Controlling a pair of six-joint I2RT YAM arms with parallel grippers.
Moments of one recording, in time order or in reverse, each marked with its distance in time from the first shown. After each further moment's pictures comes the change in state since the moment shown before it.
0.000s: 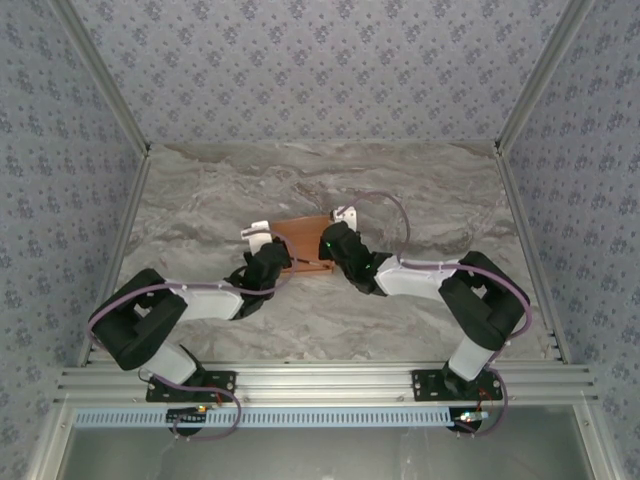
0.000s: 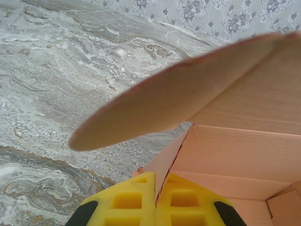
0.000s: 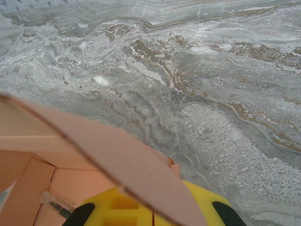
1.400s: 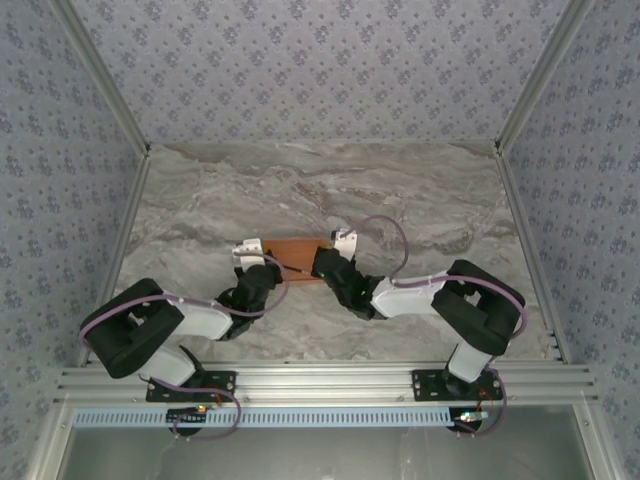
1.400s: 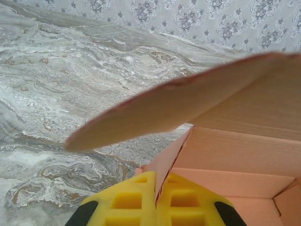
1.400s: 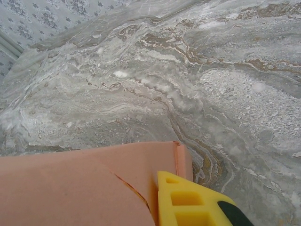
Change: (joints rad) left arm -0.041 -0.054 -0.203 0.235 -0.048 0.101; right arm 0.143 0.000 -0.130 0.168 0.141 0.253
